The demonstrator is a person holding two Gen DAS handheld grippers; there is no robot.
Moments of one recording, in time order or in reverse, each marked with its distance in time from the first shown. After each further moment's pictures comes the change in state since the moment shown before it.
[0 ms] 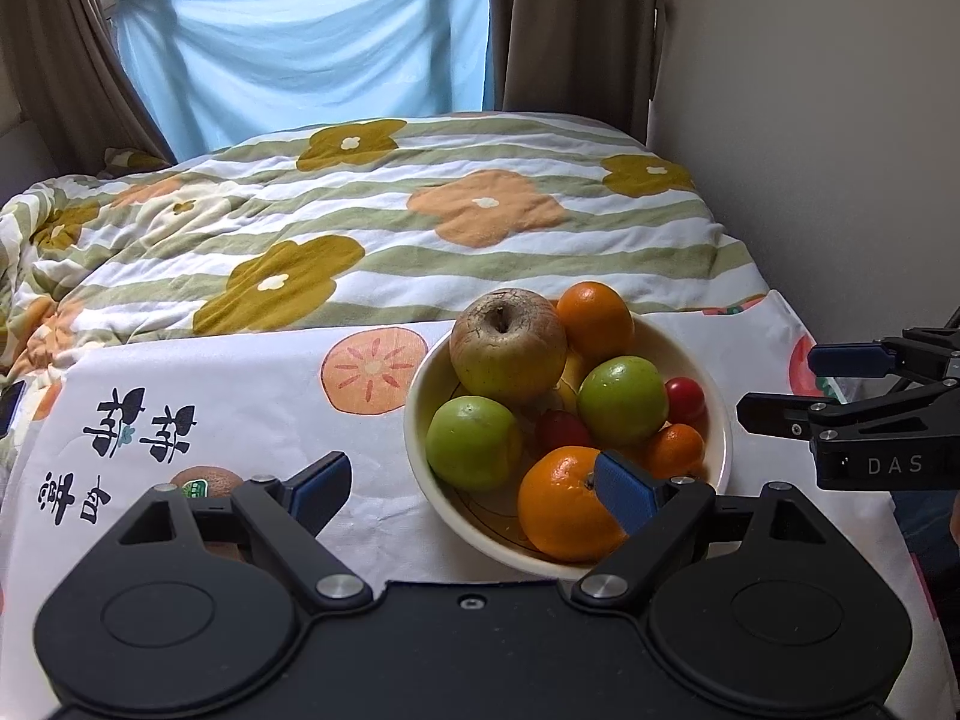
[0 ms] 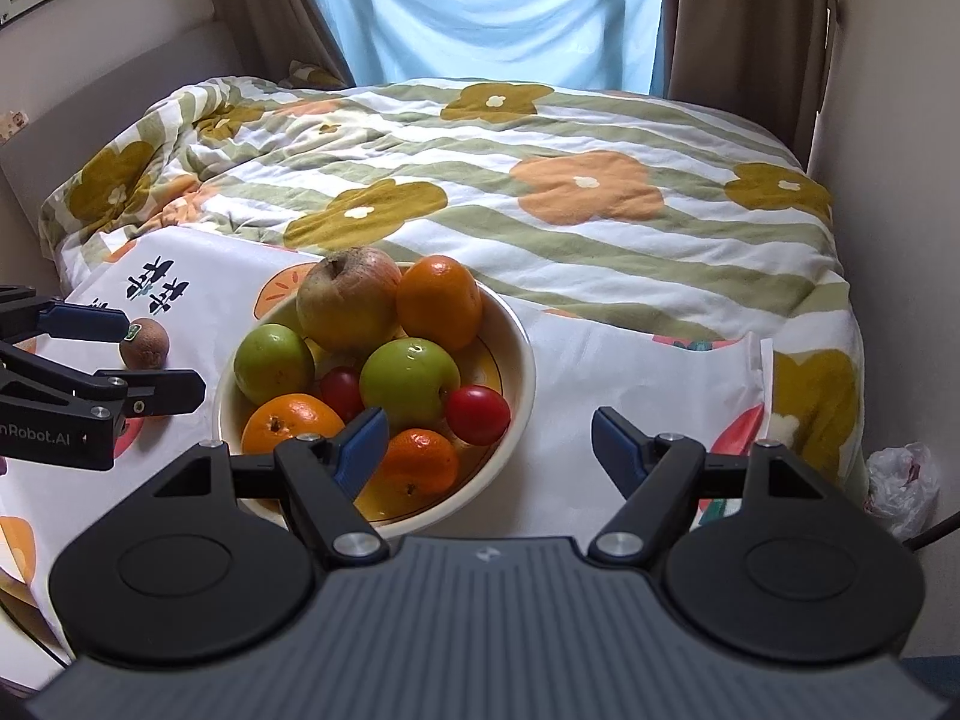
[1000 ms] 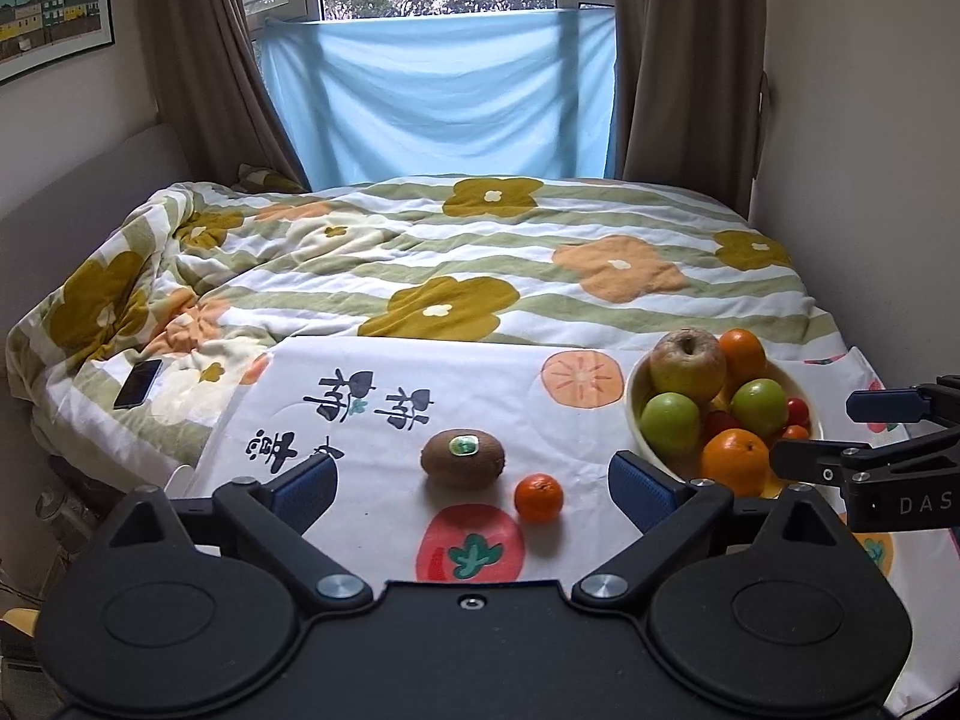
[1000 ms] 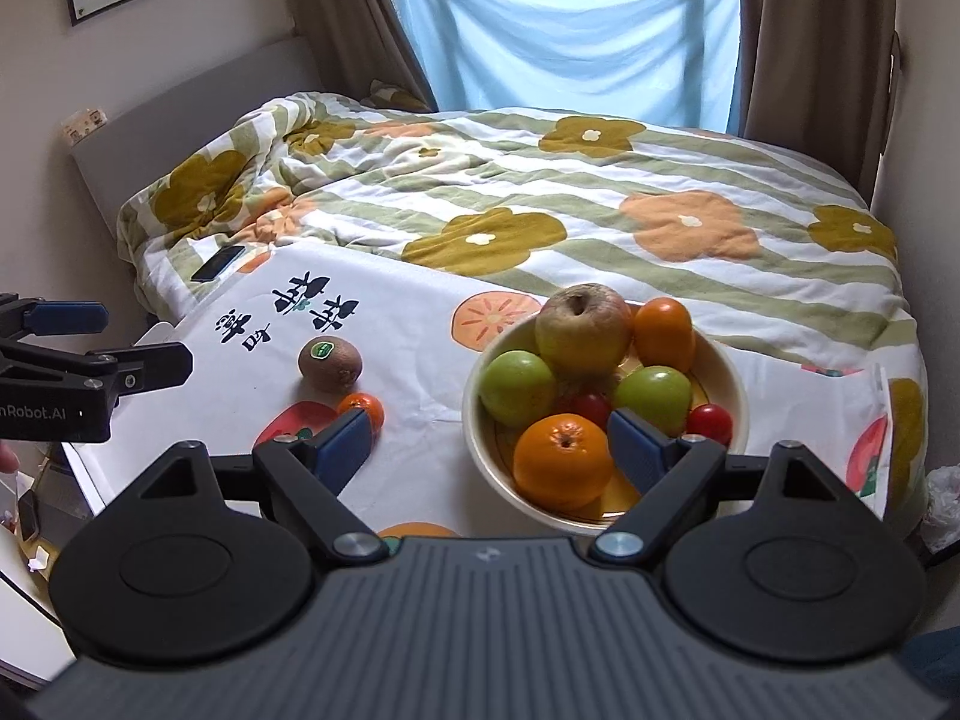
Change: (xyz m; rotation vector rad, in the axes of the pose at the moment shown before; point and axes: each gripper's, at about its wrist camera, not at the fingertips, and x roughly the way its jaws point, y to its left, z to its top) left arm -0.106 0.106 -0.049 -0.109 -0.111 0.173; right arm -0.044 0.136 0.005 -0.040 -0.035 0.099
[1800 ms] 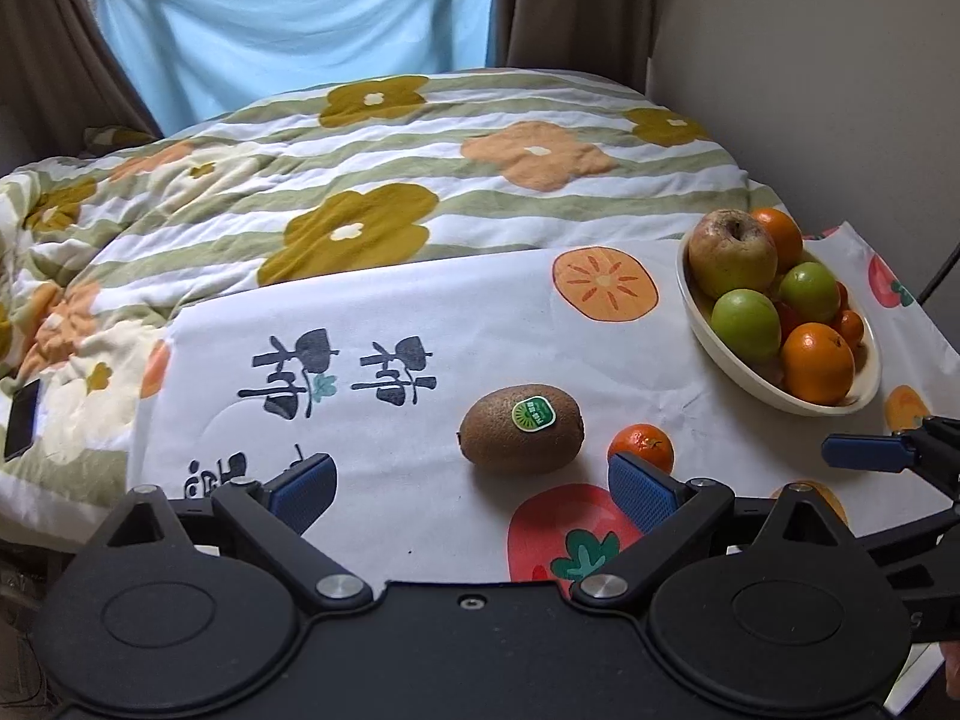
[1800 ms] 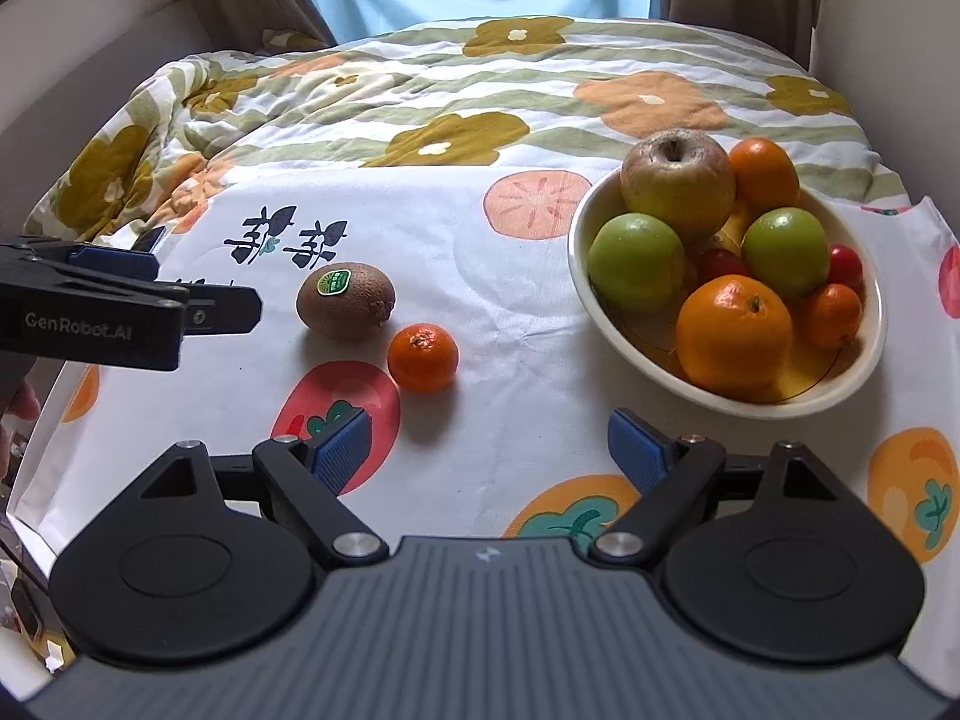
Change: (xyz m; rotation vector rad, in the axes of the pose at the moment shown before) left arm 0.136 0.070 0.011 0.212 0.197 -0.280; right arm 0.099 0.090 -0.027 0.225 0.142 -0.169
